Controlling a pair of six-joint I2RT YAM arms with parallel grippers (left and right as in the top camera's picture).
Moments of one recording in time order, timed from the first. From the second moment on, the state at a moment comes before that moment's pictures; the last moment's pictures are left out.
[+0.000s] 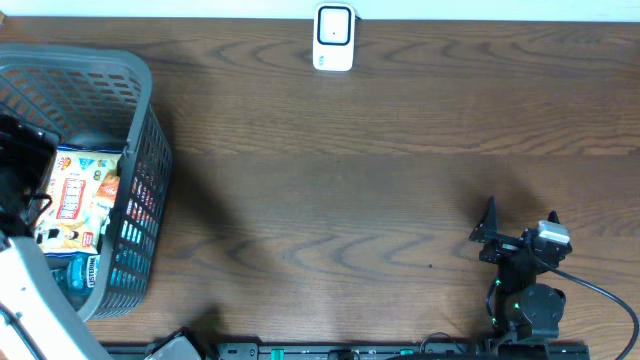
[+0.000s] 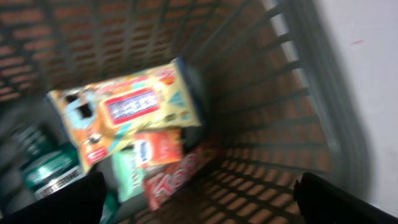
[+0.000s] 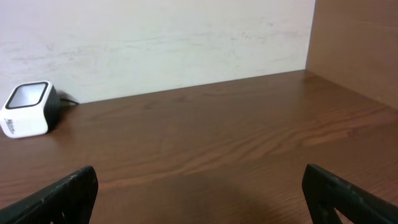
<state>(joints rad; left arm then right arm) 0.64 1.26 1.54 -1.13 0.08 -0.60 -0.01 0.01 0.01 -0.05 0.22 0.10</state>
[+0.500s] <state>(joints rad) 0.67 1.49 1.39 -1.40 -0.12 -0.81 -0.01 0.01 0.01 -0.05 0.22 0.10</state>
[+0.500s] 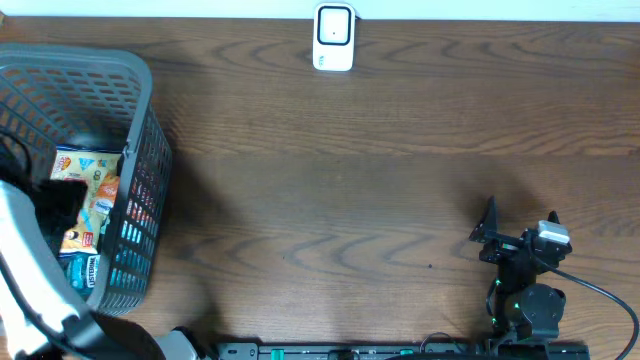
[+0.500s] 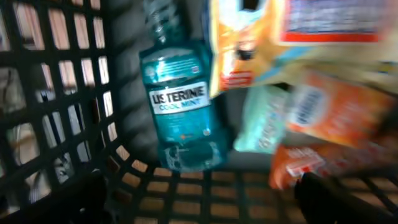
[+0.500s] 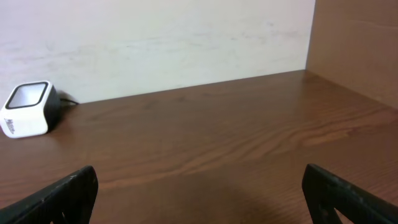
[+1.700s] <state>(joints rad) 0.72 1.43 0.71 -0.70 -0.19 -1.00 -0.01 0.01 0.01 -0.05 0.22 0.10</state>
